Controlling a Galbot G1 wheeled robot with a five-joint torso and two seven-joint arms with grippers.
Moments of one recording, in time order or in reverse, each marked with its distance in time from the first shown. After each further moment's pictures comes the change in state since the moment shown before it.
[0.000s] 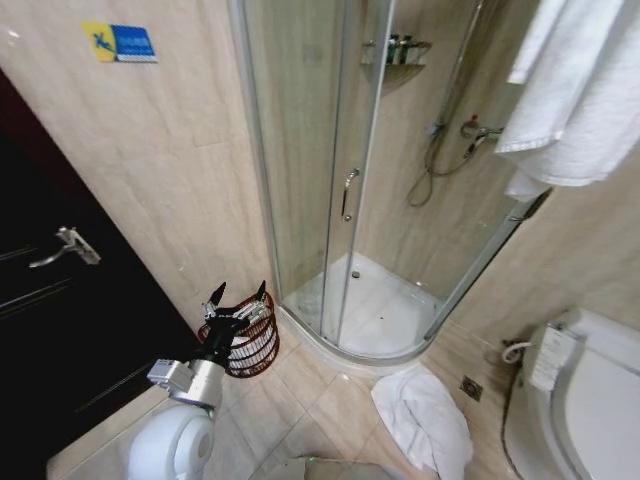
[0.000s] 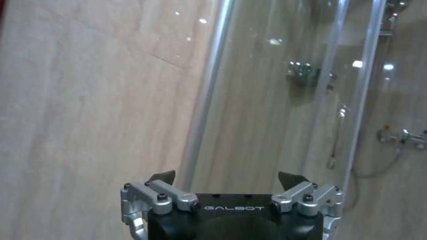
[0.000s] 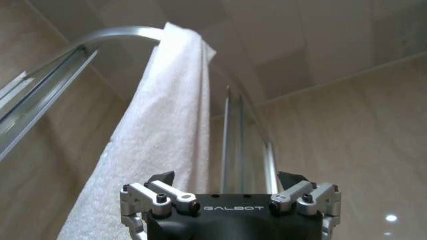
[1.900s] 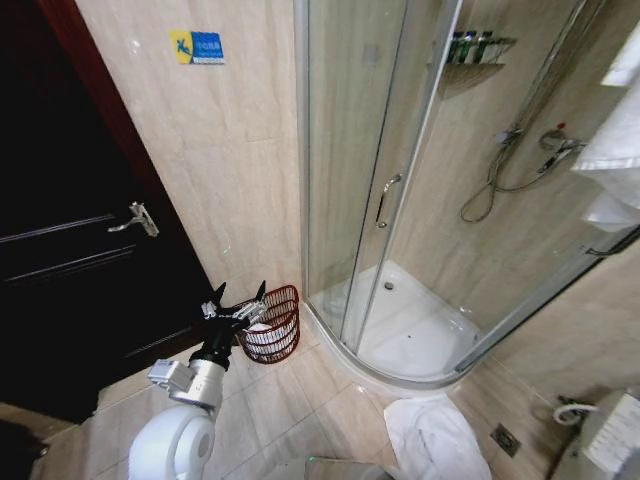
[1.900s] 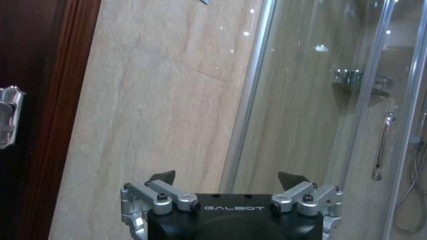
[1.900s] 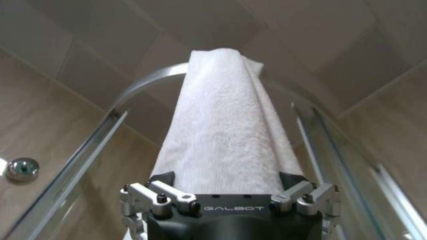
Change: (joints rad) left arm 0.000 0.000 0.000 0.000 0.000 0.000 0.000; right arm 0.734 -0.379 -0.391 -0.312 0.145 -0.140 -0.010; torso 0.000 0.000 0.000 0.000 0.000
